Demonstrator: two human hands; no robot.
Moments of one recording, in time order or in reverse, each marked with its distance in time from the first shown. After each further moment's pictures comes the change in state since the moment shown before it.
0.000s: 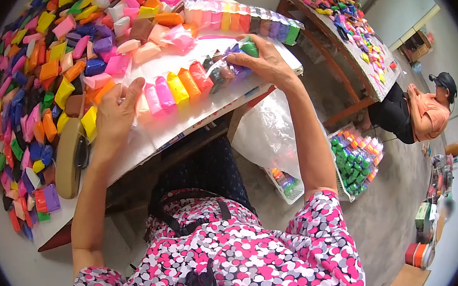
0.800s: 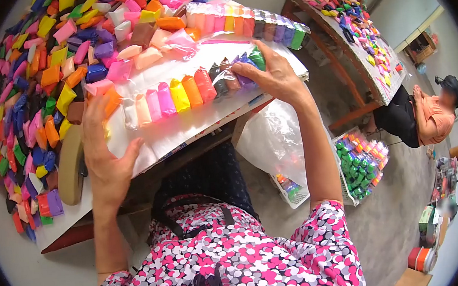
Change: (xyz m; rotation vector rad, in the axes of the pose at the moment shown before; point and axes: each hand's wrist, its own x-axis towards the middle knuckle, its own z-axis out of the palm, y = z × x) left_hand -0.057 0.020 -0.030 0.193 0.182 0.374; right_hand -0.013 -0.014 -0.004 -0.267 0.036 0.000
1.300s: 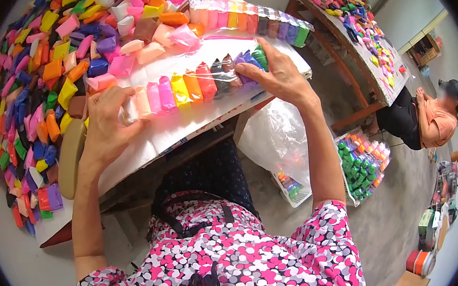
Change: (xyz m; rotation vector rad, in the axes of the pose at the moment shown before) left_hand 0.036 -0.042 0.012 0.088 -0.377 0.132; right_hand -0.007 0.003 0.000 -0.153 0.024 -0.038
